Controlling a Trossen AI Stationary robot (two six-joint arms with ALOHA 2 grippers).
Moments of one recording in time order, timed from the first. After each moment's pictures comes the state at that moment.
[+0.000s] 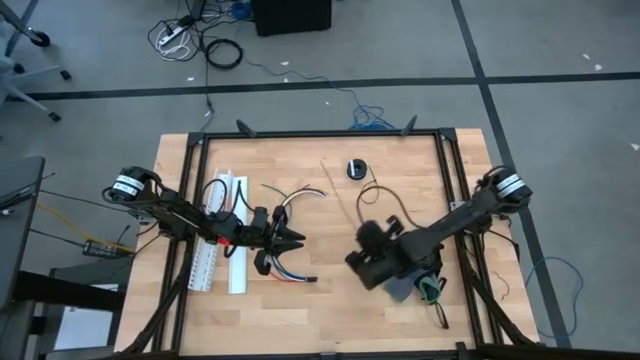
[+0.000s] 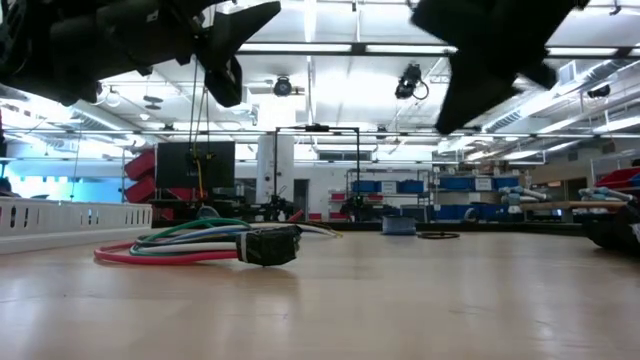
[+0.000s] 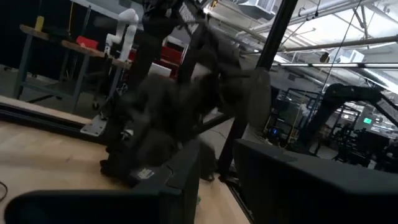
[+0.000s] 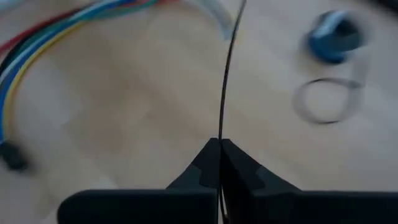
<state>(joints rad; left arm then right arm) -0.27 1.56 0.38 1.43 -0.12 -0.35 0.50 1.69 1.21 -0.87 0.81 1.26</state>
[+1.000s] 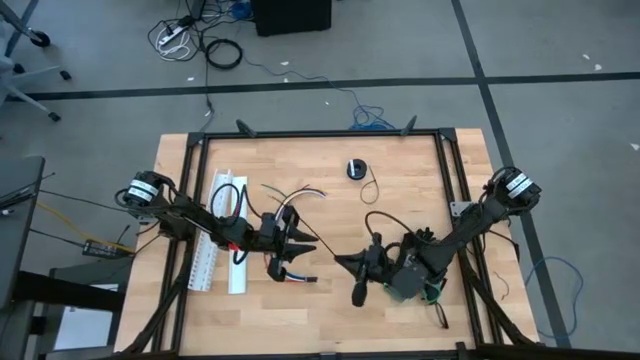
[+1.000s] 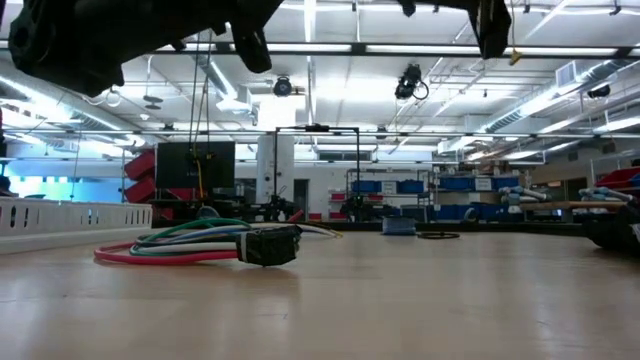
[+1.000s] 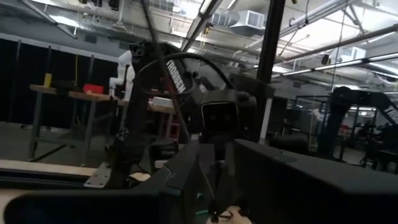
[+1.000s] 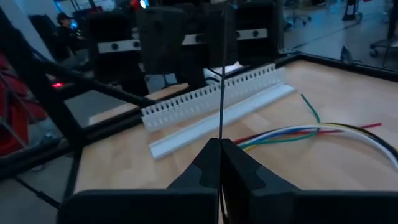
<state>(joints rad) -0.30 1.69 0.55 1.52 -0.17 -0.13 0.65 1.65 0.89 0.57 0.98 0.45</state>
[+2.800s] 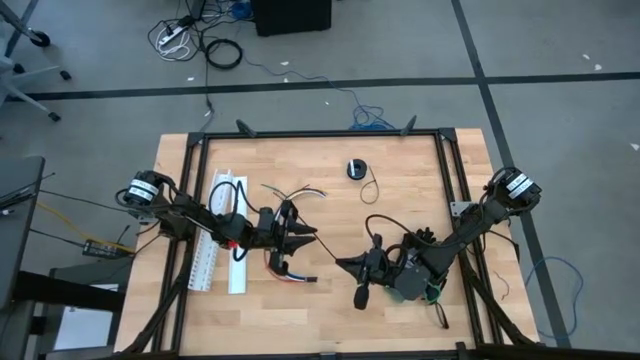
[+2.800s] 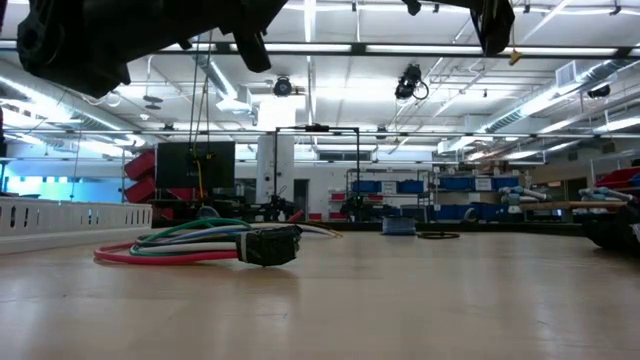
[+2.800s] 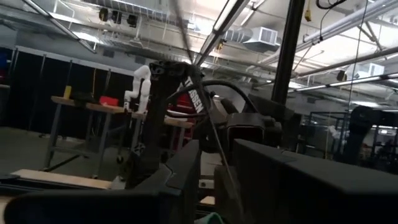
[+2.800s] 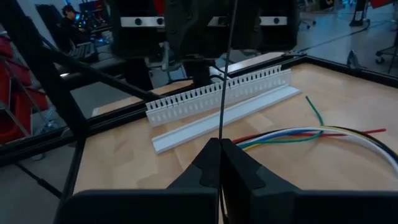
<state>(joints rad) -0.28 1.69 0.55 1.57 -0.22 -0.13 0.66 1.65 0.89 0.56 0.97 0.41</state>
